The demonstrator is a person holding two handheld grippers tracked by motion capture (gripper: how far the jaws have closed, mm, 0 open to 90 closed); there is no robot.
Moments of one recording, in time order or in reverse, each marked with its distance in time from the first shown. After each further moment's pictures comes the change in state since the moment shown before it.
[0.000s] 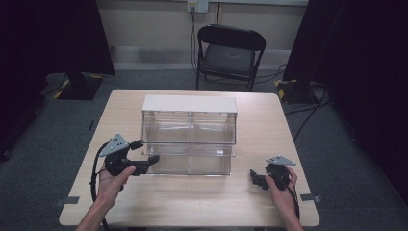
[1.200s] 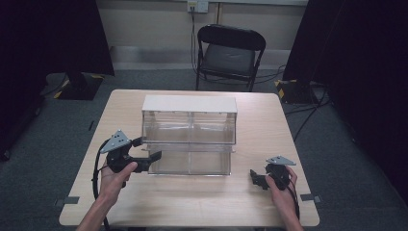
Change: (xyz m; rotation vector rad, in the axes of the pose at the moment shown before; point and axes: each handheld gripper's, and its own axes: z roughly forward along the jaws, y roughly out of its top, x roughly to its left) left arm 0.000 0.009 0.004 -0.016 -0.013 -0.005; right arm 0.000 0.000 0.000 -0.001 0.000 0.000
